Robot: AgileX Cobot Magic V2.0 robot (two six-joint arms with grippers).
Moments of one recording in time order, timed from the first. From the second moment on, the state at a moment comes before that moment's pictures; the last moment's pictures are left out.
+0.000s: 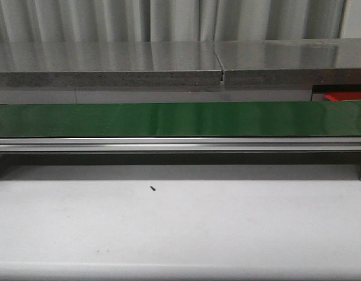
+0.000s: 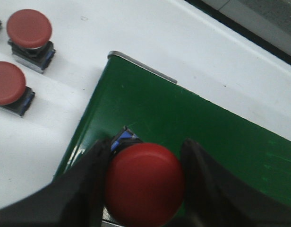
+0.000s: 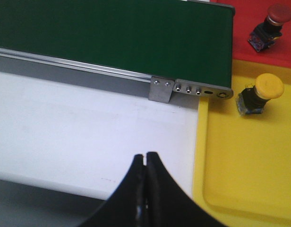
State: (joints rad) left arm 0.28 1.69 -1.37 -0.49 0.74 0.14; right arm -0.07 0.69 -0.70 0.14 0.80 -0.21
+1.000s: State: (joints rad) left arm 0.23 1.82 -1.41 -0.61 0.76 0.28; right arm -0.07 0.69 -0.70 0.14 0.80 -0.21
